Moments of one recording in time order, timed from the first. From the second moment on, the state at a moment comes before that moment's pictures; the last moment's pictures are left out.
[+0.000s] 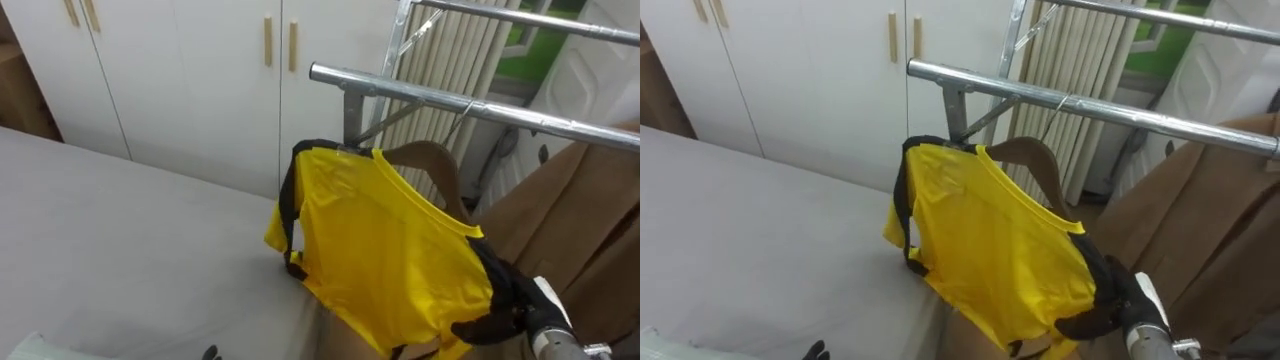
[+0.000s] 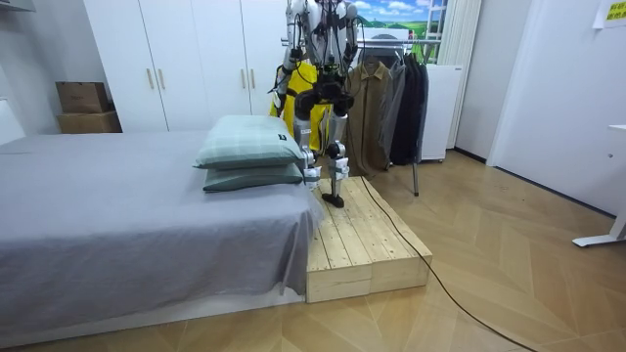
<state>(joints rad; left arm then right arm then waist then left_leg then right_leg) 0.12 0.18 -0.04 0.54 -0.21 0.01 -0.14 -0.33 -0.34 0.01 0.83 -0.04 -0.01 -0.13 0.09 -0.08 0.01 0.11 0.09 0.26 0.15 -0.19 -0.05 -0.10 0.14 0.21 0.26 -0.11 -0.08</state>
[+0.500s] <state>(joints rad) 0.13 0.18 -0.04 0.54 -0.23 0.00 -0.12 -0.33 -0.34 0.01 0.63 -0.05 -0.01 -0.27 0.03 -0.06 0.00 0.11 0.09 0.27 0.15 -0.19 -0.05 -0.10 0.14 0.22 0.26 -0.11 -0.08</state>
